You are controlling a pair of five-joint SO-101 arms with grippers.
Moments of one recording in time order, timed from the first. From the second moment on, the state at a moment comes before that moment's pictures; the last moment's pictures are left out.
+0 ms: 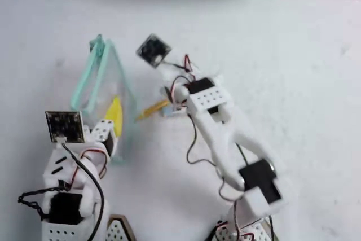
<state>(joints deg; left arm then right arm) -2.2 -104.3 85.1 46.8 6.7 -26.6 7.2 21.5 33.8 36.2</state>
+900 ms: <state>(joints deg) -2.2 -104.3 85.1 46.6 6.7 -25.4 17.4 18.5 36.6 52.5</state>
